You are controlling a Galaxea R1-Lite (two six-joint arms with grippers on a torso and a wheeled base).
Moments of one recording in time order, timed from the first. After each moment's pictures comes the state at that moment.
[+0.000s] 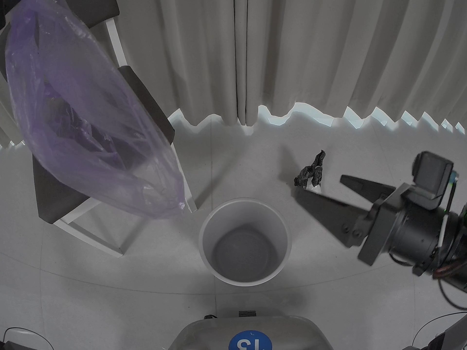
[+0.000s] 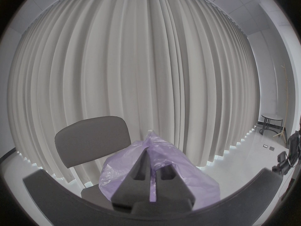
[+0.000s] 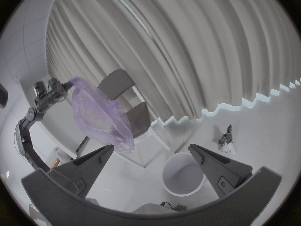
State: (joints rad) left arm -0.35 1.12 -1.40 -0.11 0.12 0.21; right arm 0.99 1.35 -0.67 -0.61 -0.32 0.32
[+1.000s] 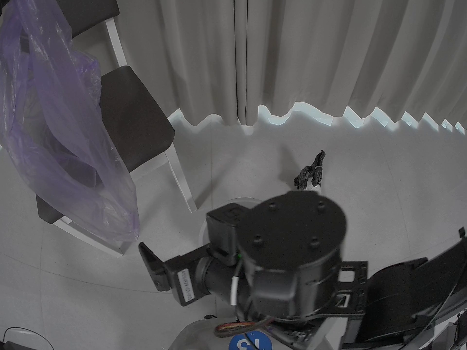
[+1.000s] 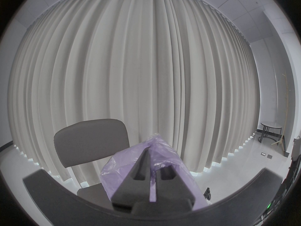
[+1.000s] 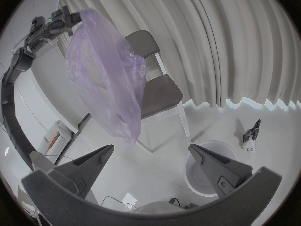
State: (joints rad) left arm -0.36 1.12 -1.43 -0.11 0.12 0.16; right arm 1.19 1.89 -1.04 -0.61 -0.42 0.26
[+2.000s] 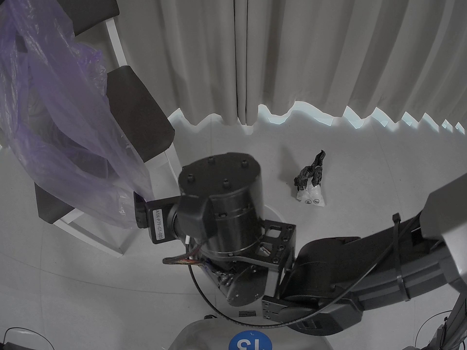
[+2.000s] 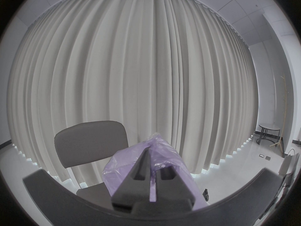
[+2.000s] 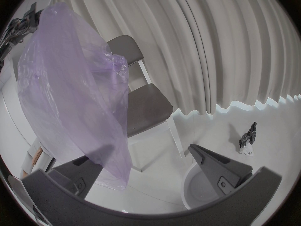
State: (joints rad) left arm -0.37 1.08 -1.40 -0.11 0.12 0.16; right arm 1.11 2.11 -1.35 -0.62 -0.52 0.26
